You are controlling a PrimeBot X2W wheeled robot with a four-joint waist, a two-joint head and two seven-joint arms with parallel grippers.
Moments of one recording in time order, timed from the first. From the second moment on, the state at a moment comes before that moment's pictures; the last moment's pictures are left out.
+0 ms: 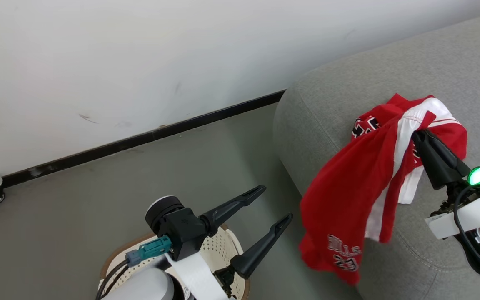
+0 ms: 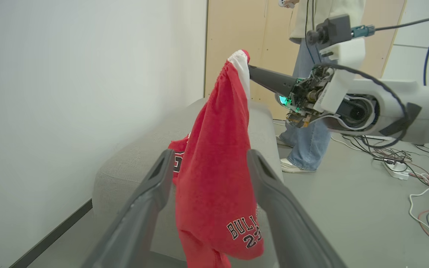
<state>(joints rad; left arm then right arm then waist) -0.47 0.38 -0.89 0.07 -0.64 -0.12 -0.23 -0.35 -0.62 0.48 0.13 0.85 0.13 -0.25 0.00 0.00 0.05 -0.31</state>
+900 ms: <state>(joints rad) -0.52 0.40 -0.90 -0.01 -0.61 -0.12 -0.24 -0.74 -0.80 0.33 0.36 0.91 0.13 -0.17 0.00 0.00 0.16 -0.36</state>
